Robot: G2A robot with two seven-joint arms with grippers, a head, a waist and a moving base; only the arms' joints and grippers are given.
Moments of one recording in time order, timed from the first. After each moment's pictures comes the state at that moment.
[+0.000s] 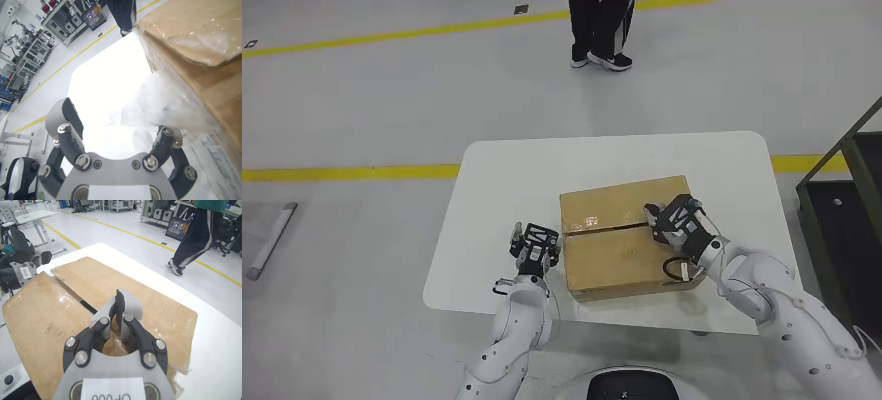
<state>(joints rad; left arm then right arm) 1.19 -1.28 -1.04 -1.49 1.76 0.27 -0.29 -1.21 -1.15 1.23 -1.64 -1.20 -0.34 0.16</state>
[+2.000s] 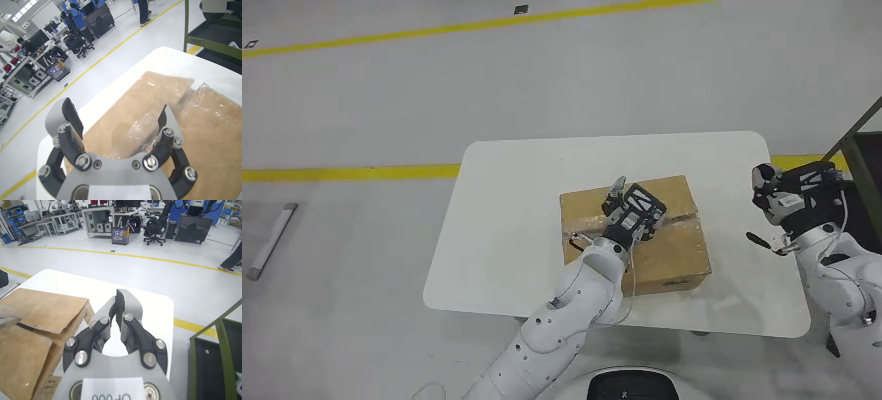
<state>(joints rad) 0.87 -1.46 -0.72 -1.48 1.67 0.08 -0.33 -1.38 -1.12 1.67 -1.72 -1.06 -0.24 0.15</state>
